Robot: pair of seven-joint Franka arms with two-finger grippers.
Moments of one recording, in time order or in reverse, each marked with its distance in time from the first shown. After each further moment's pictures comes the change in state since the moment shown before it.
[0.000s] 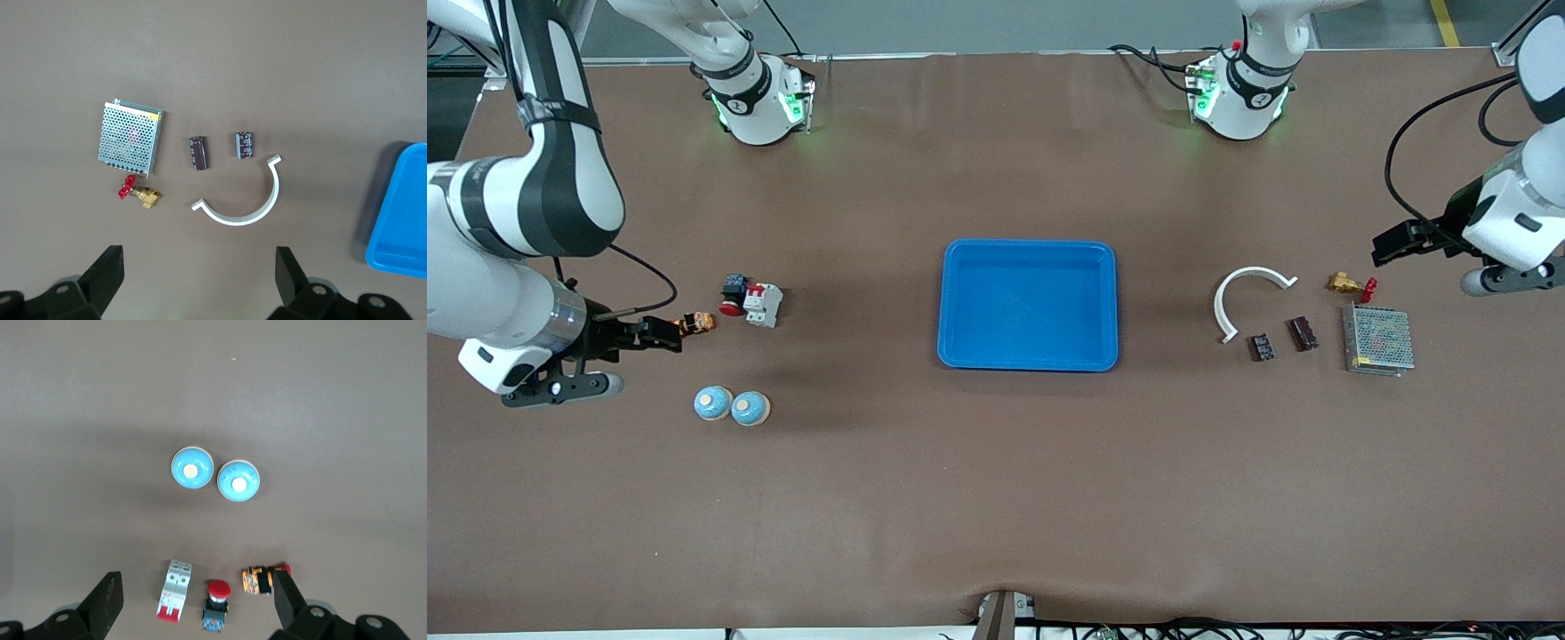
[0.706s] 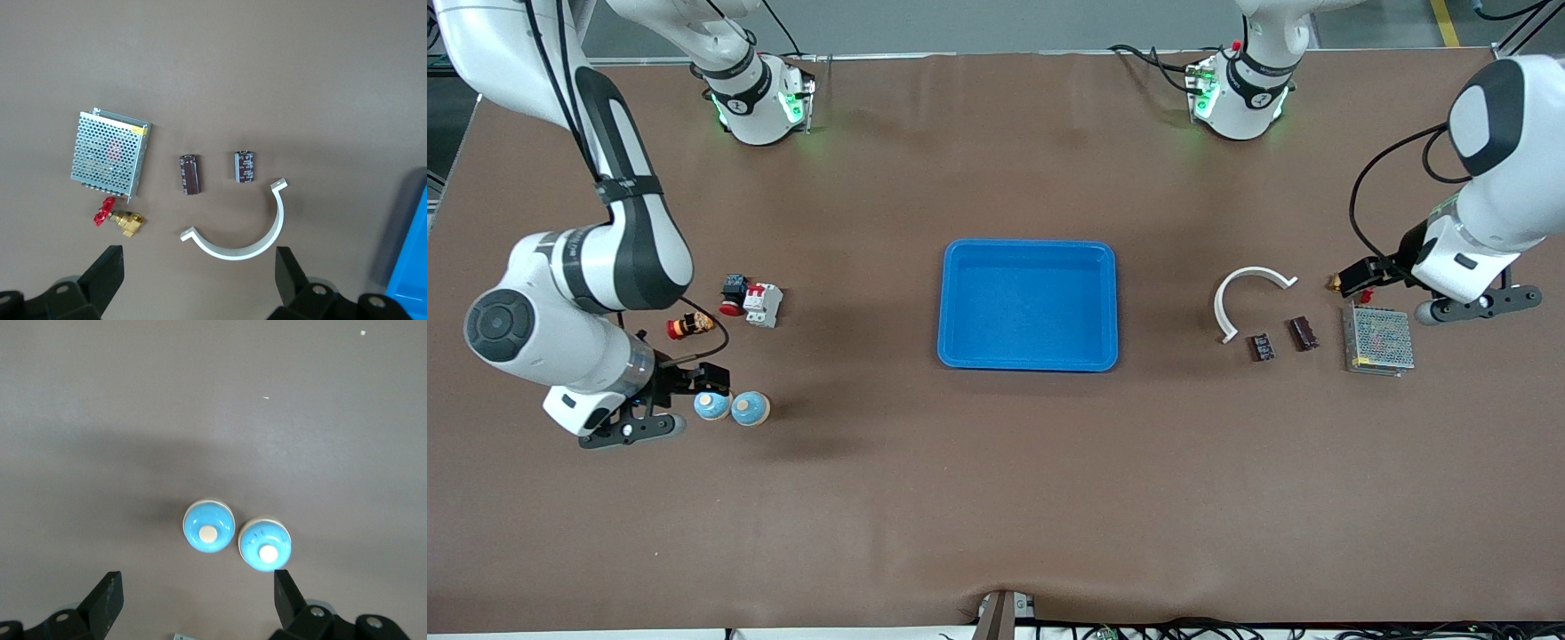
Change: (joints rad) left arm 0.002 0.030 0.000 -0.175 0.000 0.242 -0.027; right arm 0.053 0.161 0.002 0.005 0.000 0.225 0.001
